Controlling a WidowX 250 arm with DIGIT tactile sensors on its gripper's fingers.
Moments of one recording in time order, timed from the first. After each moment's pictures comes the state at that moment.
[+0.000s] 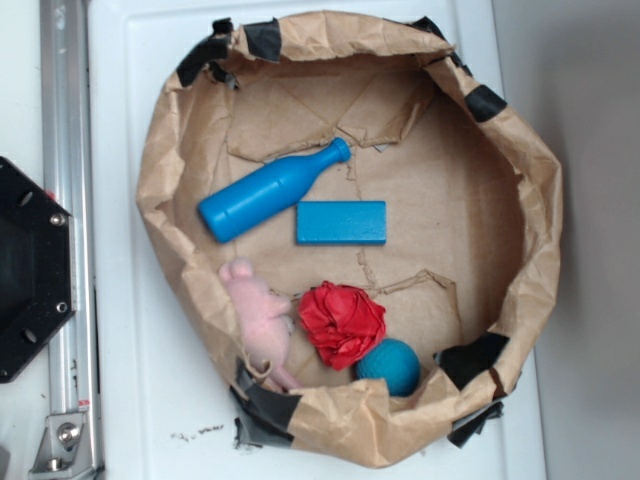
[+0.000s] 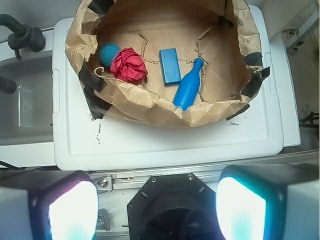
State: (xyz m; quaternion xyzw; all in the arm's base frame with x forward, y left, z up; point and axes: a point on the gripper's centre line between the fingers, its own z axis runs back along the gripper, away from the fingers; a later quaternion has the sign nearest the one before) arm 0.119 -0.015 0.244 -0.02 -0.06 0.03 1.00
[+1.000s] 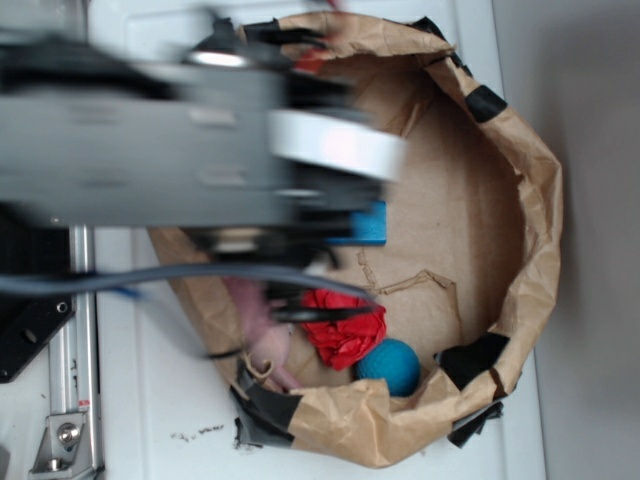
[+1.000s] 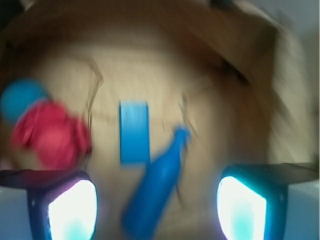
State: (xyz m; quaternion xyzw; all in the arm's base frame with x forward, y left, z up) arm 0.263 0.021 0.116 0.07 -0.05 -0.05 0.99
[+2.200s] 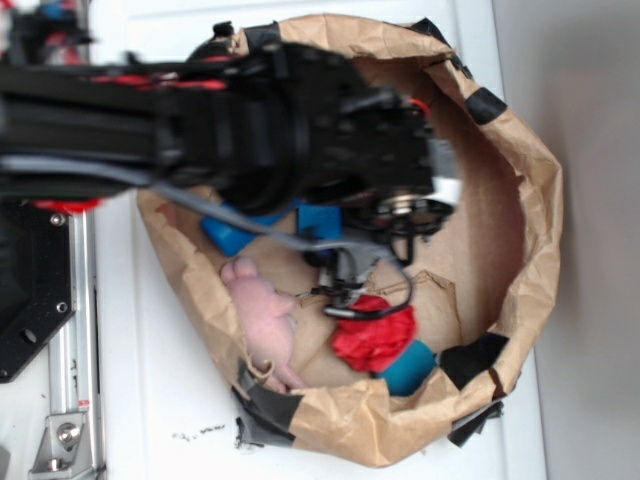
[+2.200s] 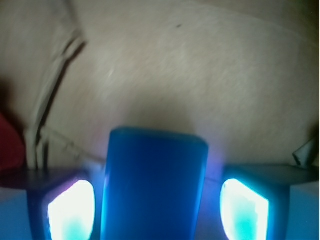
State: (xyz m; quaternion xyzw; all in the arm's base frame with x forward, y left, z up) arm 0.282 0.004 0.010 -0.02 0.02 -0.09 1.00
